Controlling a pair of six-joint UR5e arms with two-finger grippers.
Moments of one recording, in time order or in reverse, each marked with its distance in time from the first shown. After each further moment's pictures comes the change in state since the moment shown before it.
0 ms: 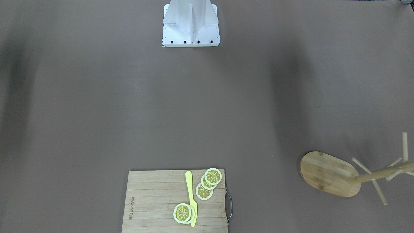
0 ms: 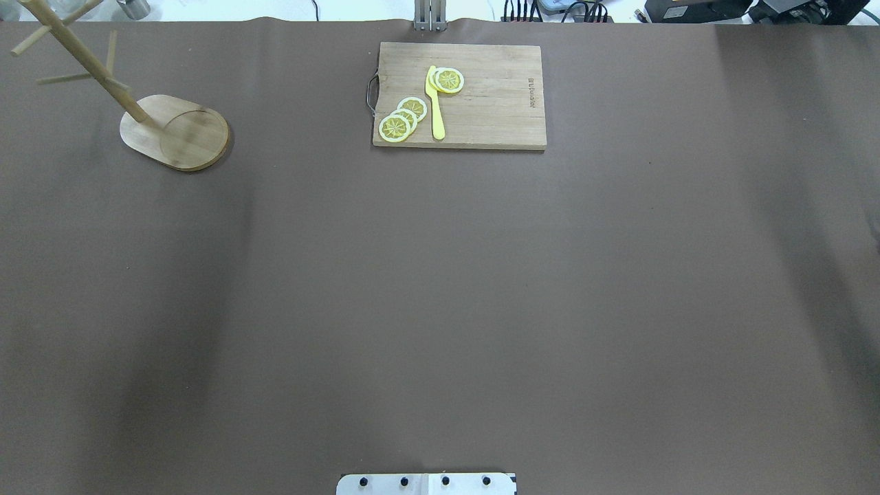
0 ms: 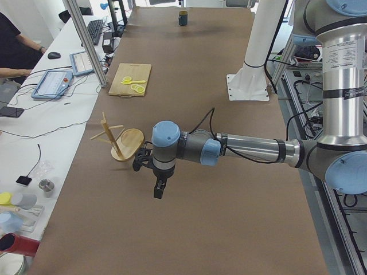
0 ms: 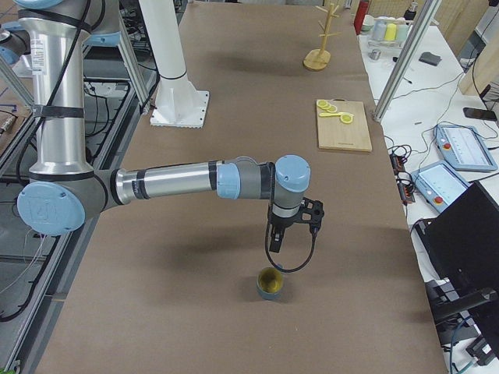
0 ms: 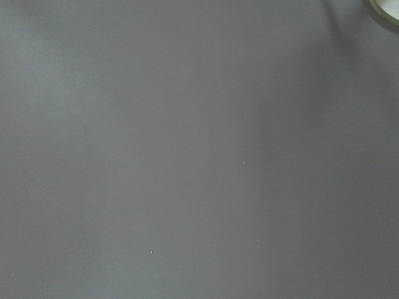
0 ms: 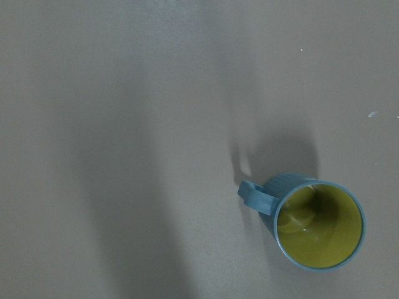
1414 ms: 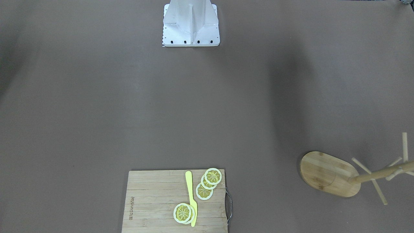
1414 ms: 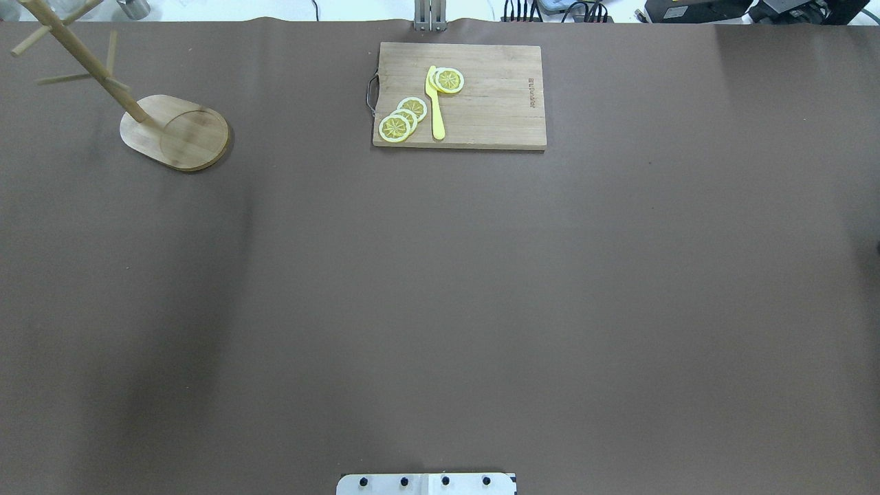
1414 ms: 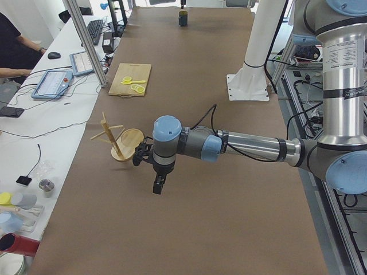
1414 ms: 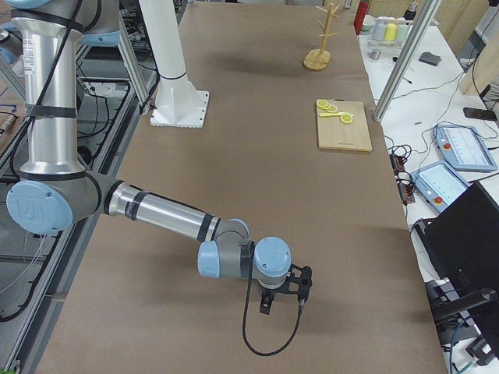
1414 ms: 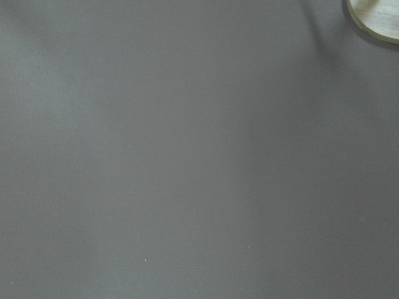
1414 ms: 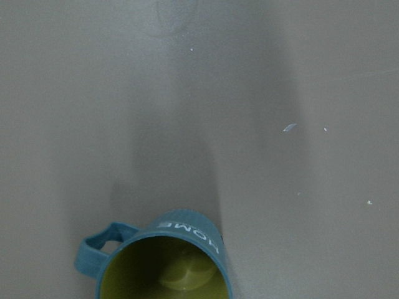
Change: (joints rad) left arm 0.000 -0.002 -0.023 0.000 0.000 -0.009; right arm 0.088 -0.008 -0.418 0.441 0.049 -0.011
